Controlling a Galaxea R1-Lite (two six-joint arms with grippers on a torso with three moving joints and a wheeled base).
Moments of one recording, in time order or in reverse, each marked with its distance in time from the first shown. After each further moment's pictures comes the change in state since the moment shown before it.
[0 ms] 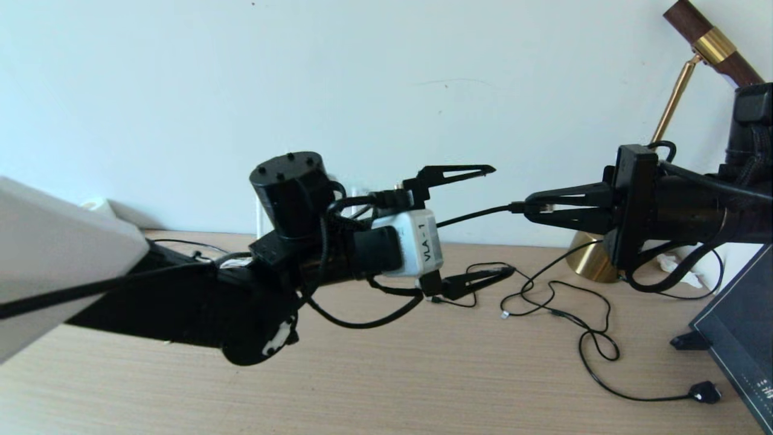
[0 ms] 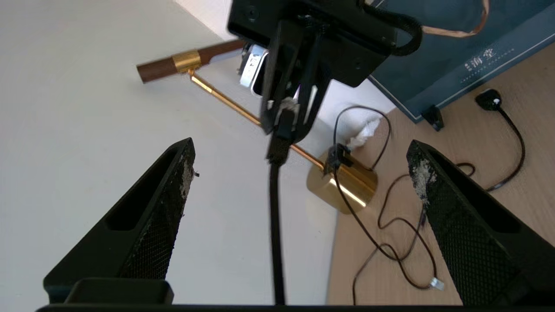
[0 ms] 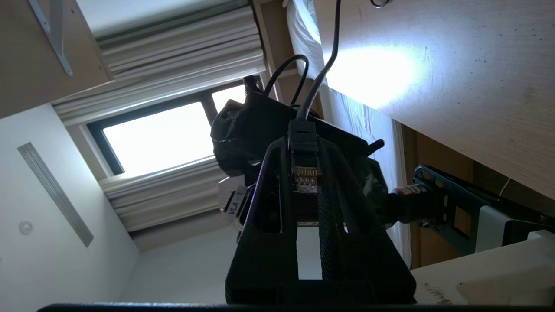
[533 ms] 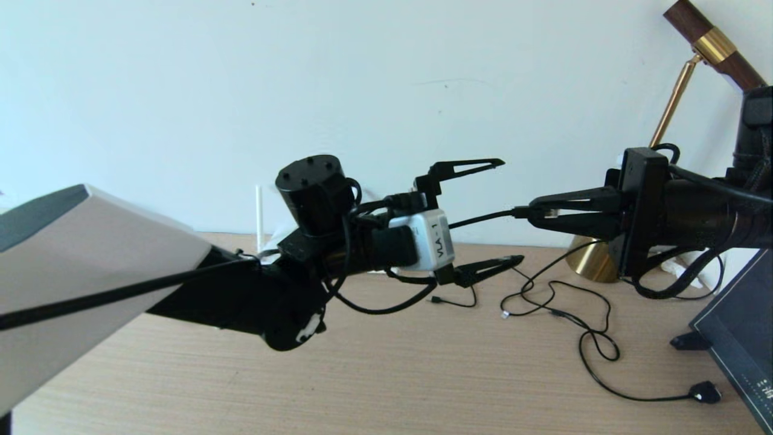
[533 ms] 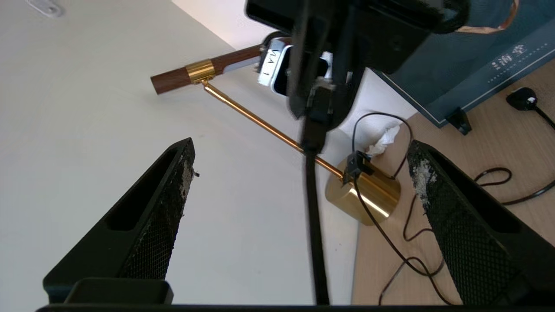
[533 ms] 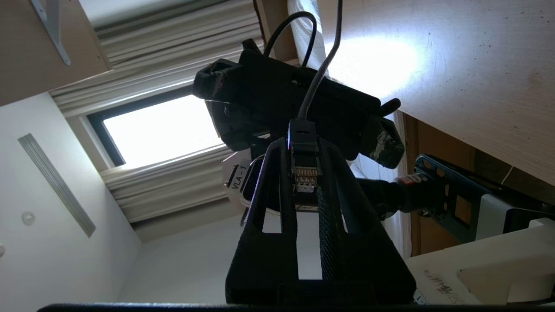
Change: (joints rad) left arm 0.006 0.099 -0.109 -0.066 -0.025 -0.002; right arm 0.003 -0.023 0.026 0.002 0.028 0.000
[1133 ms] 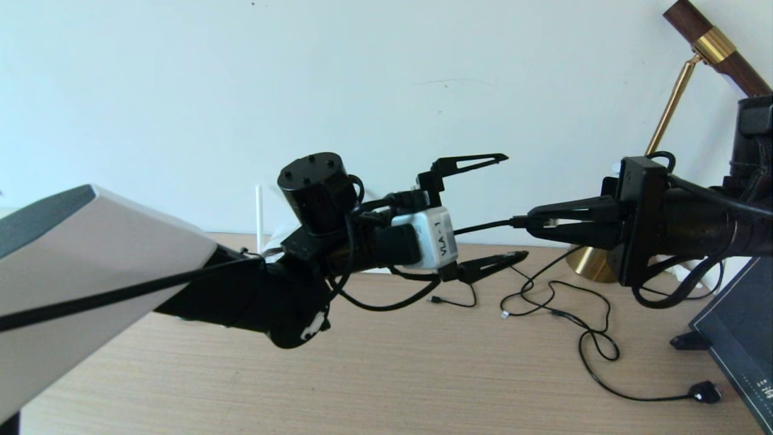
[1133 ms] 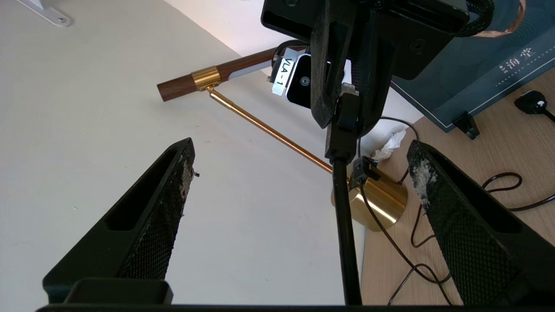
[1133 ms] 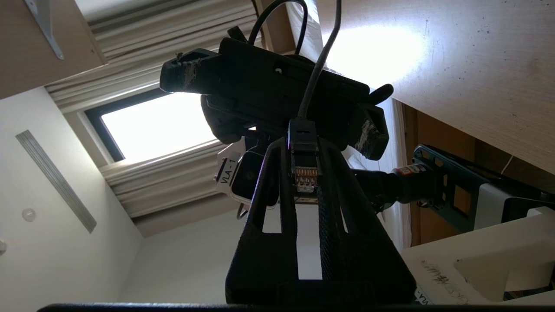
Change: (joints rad) left arm -0.006 0.010 -0.019 -0.015 -0.001 0.001; right arm 0.009 -0.005 0.026 -0.002 0.016 -0.003
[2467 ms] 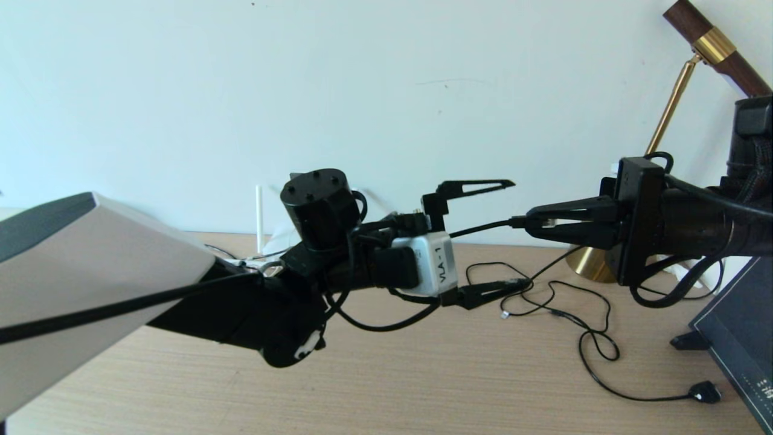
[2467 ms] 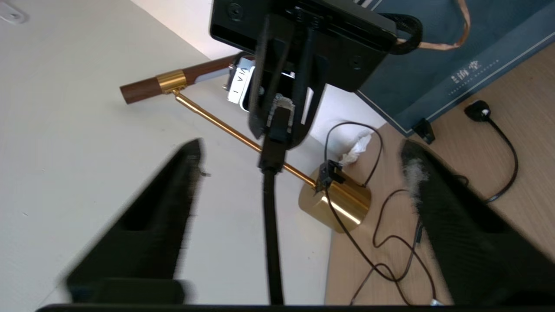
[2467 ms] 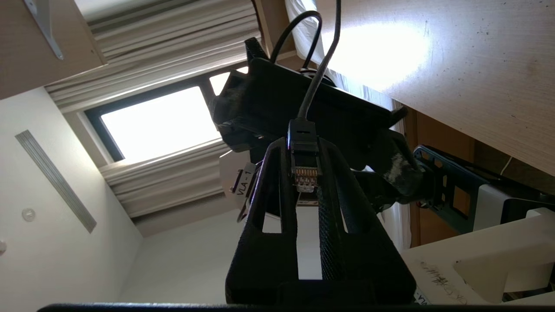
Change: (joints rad) left arm -0.020 -0.020 0.088 -0.002 -0.029 0.000; right arm -0.001 0.007 -0.002 -0.004 0.000 -0.002
